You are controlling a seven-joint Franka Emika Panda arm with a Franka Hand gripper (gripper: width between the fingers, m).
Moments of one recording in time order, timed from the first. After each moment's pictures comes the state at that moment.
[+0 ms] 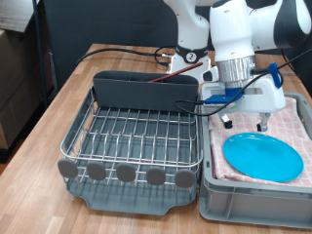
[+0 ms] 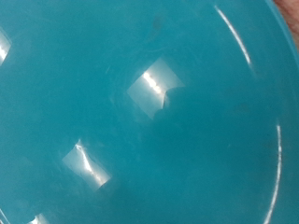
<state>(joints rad) 0.23 0.20 0.10 -2.44 1.06 3.03 0.80</state>
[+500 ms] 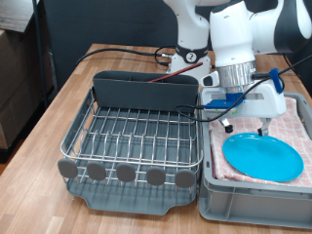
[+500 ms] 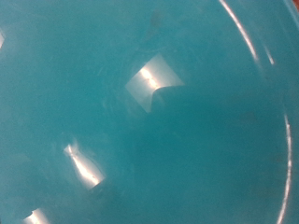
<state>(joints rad) 0.23 0.23 0.10 -2.42 1.05 3.02 0.79</state>
